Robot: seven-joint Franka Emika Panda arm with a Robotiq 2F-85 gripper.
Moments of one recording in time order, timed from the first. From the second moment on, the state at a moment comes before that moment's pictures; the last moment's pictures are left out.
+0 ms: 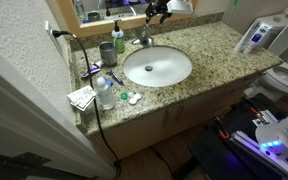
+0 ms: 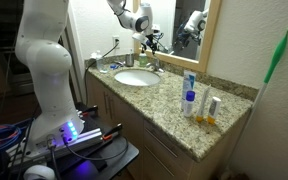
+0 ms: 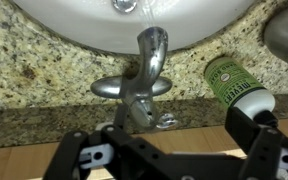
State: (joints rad) arm 0.10 0.37 0.11 -1.82 0.18 2.65 0.07
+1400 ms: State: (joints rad) arm 0.10 0.52 0.10 -1.69 0.16 2.65 0.07
